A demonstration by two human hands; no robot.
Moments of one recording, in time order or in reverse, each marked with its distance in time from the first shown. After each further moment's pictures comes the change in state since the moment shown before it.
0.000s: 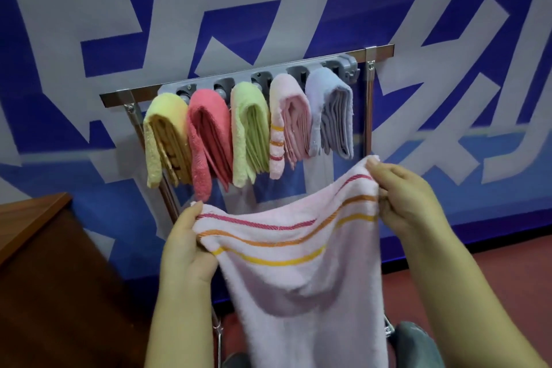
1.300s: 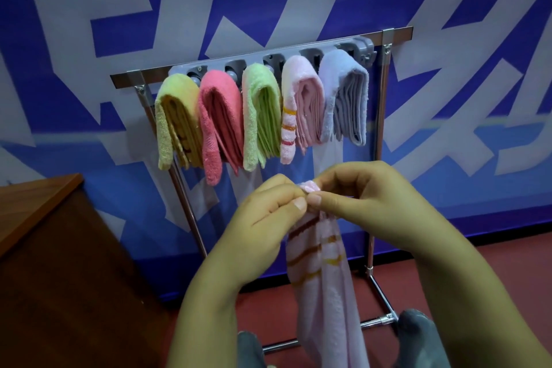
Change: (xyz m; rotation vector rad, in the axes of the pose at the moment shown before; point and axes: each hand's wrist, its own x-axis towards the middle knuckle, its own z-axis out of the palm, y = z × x) left_hand -0.074 0.007 0.036 1.005 -0.896 0.531; right_hand -0.055 -0.017 0.035 -0.666 -0.664 -0.331
